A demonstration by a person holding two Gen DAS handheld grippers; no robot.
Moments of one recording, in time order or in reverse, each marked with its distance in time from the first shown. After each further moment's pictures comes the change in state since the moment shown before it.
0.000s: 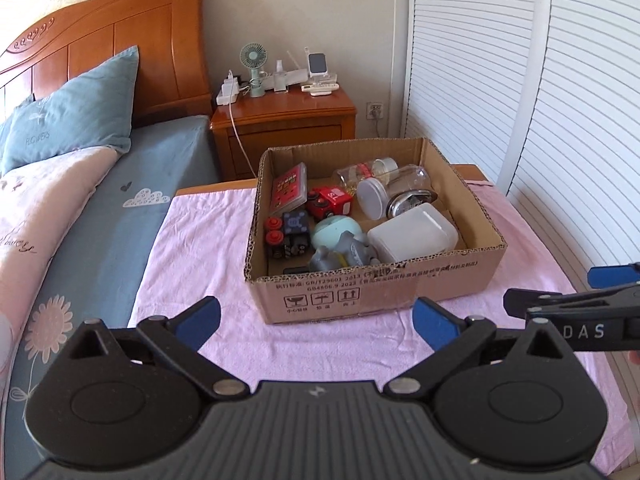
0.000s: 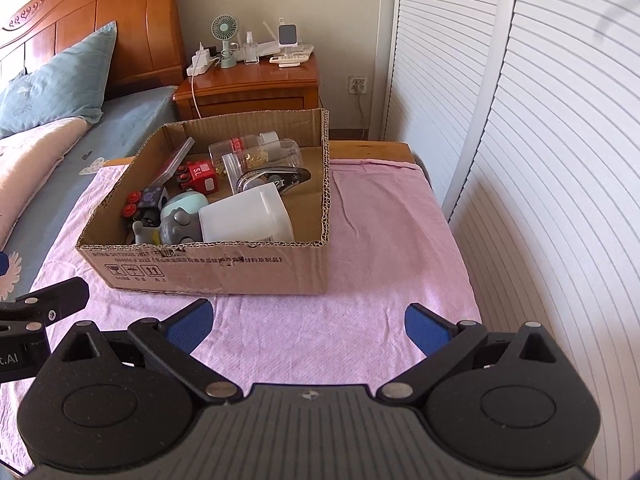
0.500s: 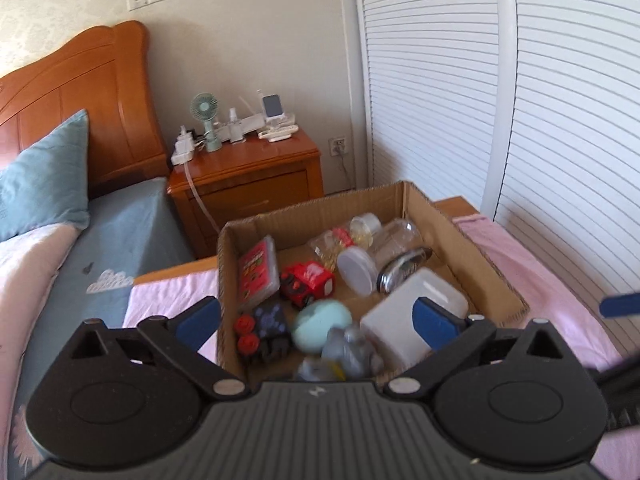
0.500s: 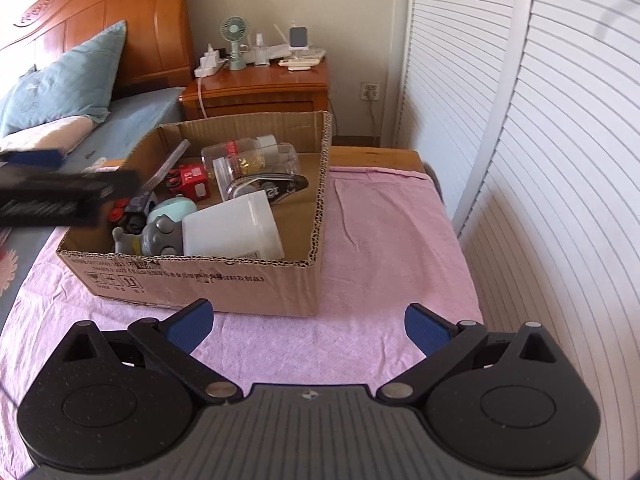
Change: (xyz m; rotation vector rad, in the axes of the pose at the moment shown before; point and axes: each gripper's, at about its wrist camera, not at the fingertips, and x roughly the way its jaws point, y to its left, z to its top) left arm 0.051 -0.012 0.046 0.153 -0.115 -0.058; right arm 0.031 -0.017 0.012 -0.017 -0.007 0.028
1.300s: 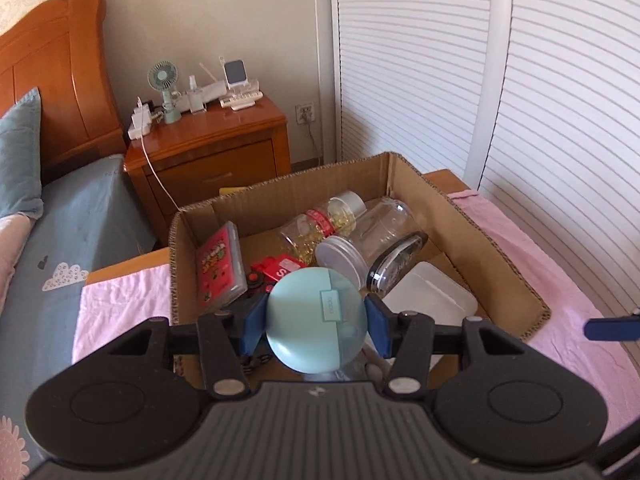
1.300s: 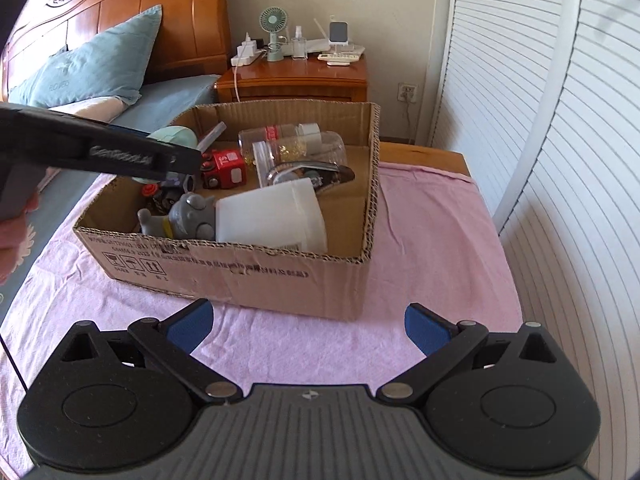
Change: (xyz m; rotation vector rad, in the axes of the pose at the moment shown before) left arm 0.078 0.005 0.020 0.033 0.101 -0.131; right arm 0.023 0.014 -0.009 -0.086 -0.003 0.081
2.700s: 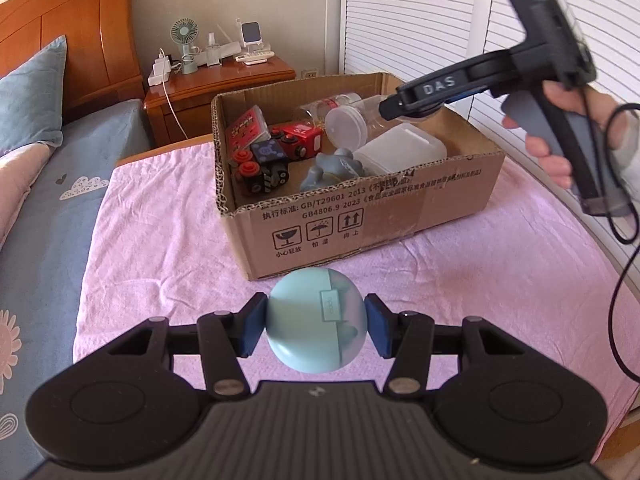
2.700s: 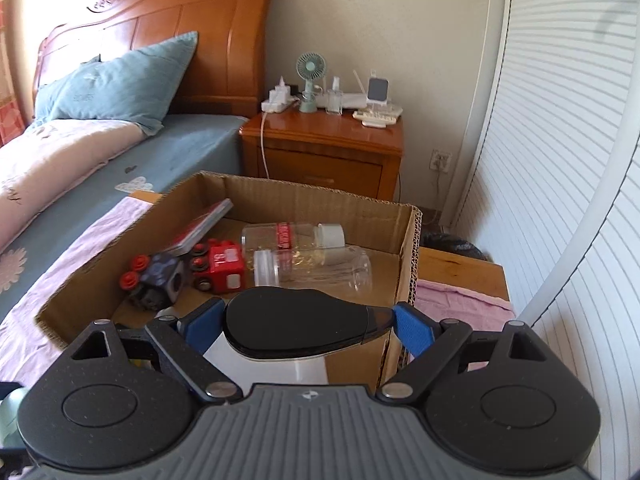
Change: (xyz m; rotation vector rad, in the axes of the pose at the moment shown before) left arm -0.079 0.013 -0.128 -0.054 0.044 -0.020; right arm 0.070 0.006 0.089 -0.136 -0.143 0.049
